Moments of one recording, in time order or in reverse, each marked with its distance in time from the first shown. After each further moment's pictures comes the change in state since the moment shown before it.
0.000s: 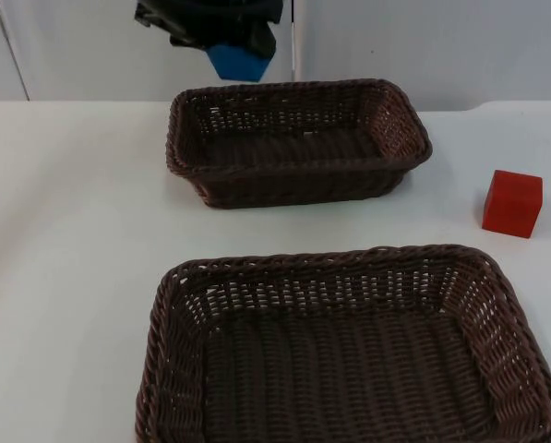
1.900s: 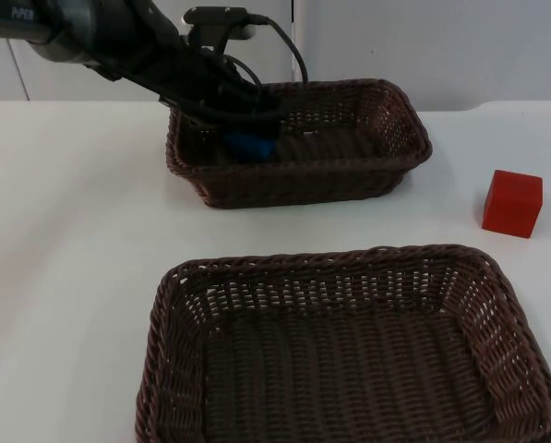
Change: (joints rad) right arm 0.000 0.000 0.000 0.000 0.000 -0.002; left arm -0.010 0.206 -0.026 -0.096 -0.141 0.159
